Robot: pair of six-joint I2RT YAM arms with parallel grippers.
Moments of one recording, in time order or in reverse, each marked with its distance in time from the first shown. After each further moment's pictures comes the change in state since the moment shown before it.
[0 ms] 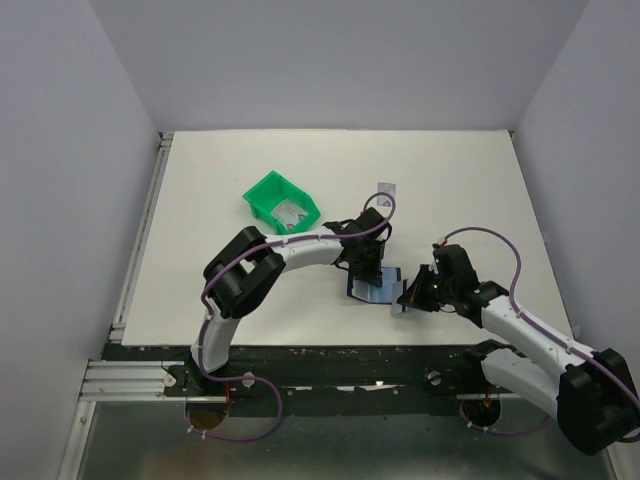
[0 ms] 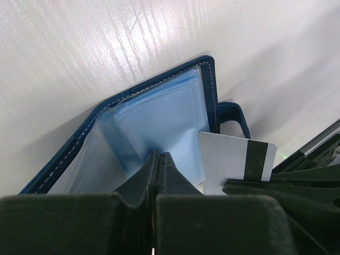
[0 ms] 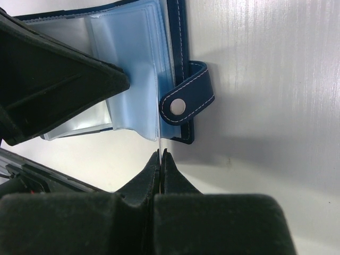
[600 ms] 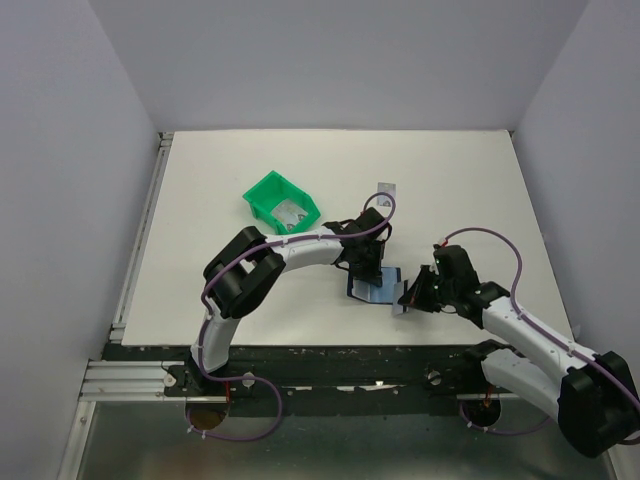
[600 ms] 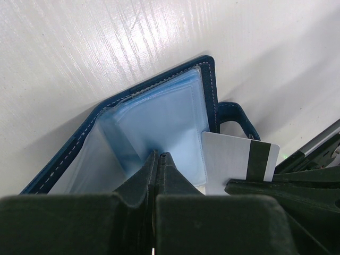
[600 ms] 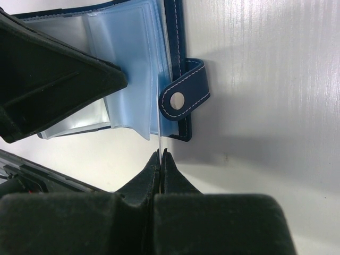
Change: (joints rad) left arm 0.000 0.000 0.000 0.000 0.000 0.000; right arm 0.000 -0.016 0.000 -0.020 0.010 -0.001
